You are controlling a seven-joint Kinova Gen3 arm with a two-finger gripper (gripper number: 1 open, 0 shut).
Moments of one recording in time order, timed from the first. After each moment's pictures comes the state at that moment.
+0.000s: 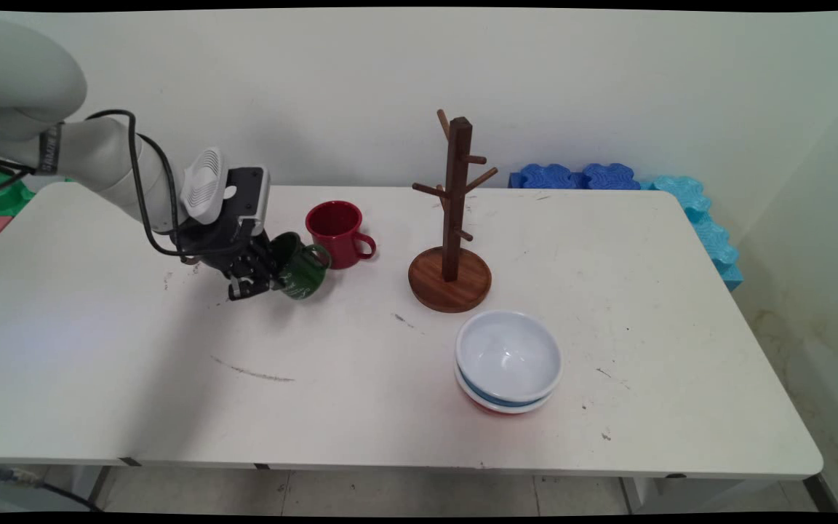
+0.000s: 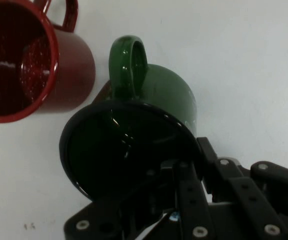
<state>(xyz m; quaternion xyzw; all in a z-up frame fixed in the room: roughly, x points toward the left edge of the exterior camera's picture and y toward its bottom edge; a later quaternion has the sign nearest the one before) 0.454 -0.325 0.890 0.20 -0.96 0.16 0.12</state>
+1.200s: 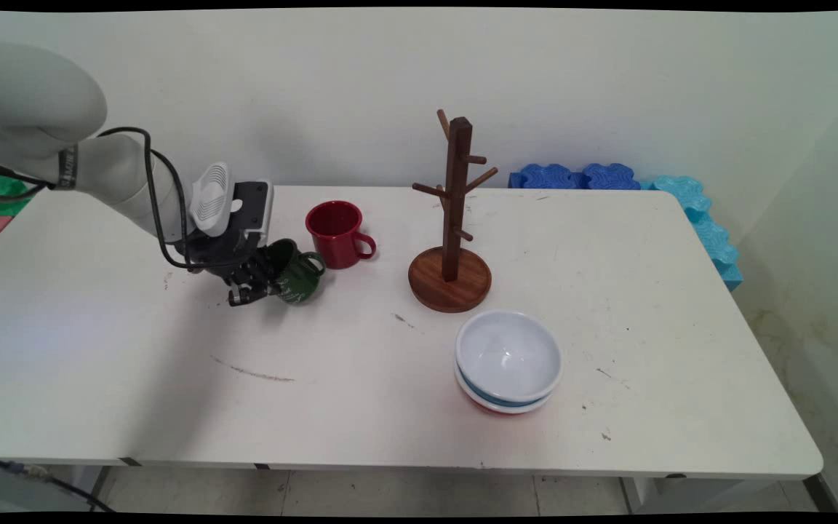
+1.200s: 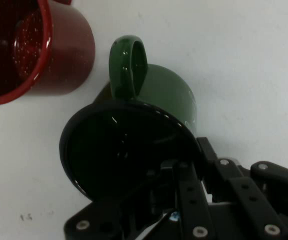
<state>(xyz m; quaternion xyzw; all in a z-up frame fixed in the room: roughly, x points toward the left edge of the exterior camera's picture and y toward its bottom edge) 0.457 -0.330 0.869 0.20 -0.96 0.16 0.10</state>
